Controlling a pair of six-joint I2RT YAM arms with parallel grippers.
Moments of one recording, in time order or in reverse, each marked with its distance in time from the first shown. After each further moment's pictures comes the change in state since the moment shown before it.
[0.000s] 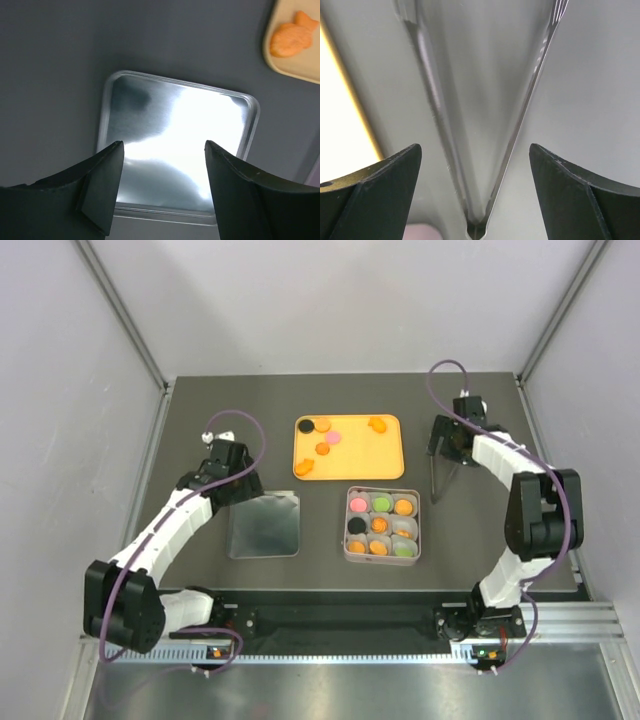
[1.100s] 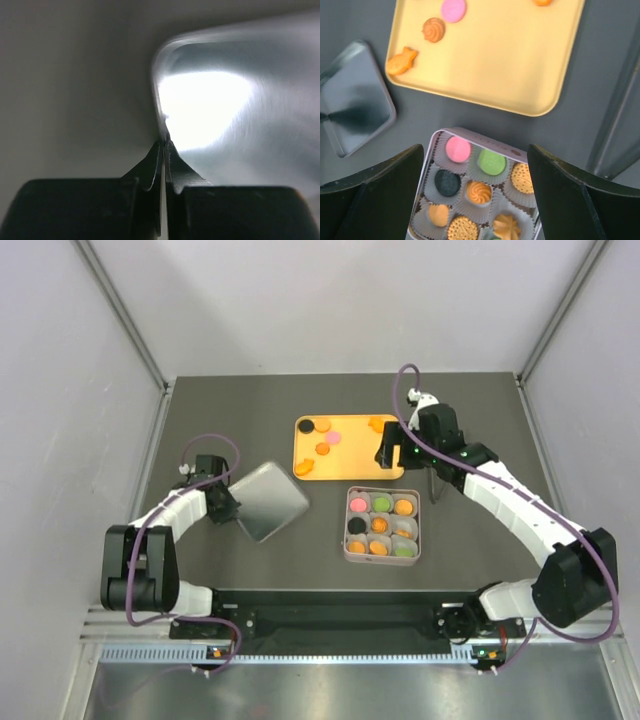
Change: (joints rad) left arm 0.254 0.188 -0.161 0.124 0.067 -0.146; right arm 0.370 -0.398 -0.079 -0.021 -0.163 0.016
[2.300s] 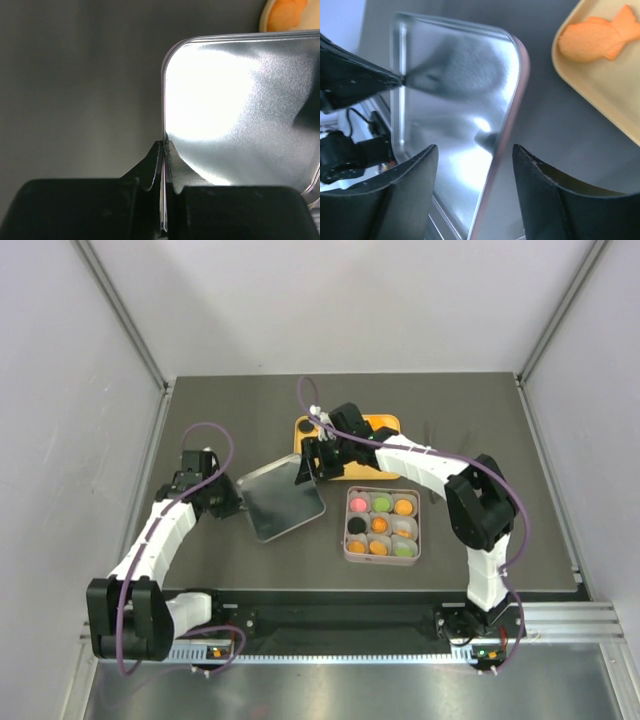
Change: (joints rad) left arm -0.008 -0.249 0.071 -0.172 0.248 0.070; right arm 0.252 0.618 0.407 0.078 -0.475 0.080
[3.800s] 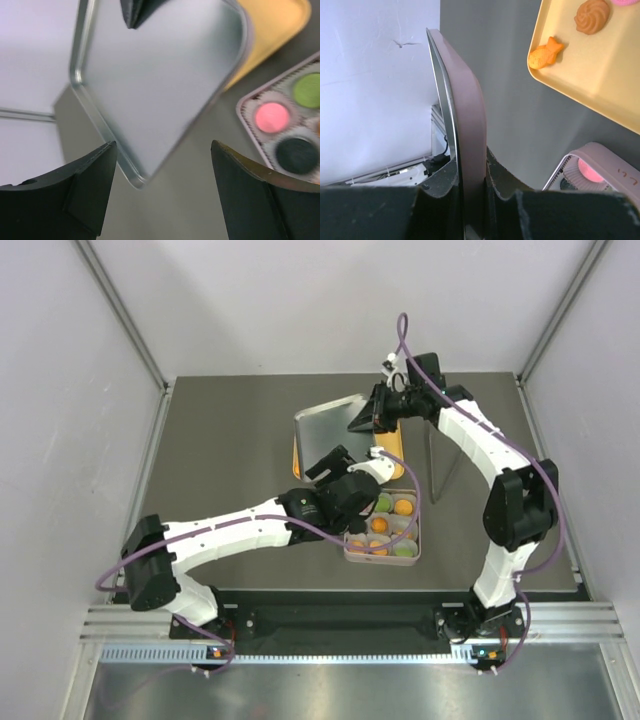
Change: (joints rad) left arm -1.119 0.340 0.477 0.191 -0.994 0.712; right arm -0.363 -0.119 0.144 -0.200 -0.262 0.246
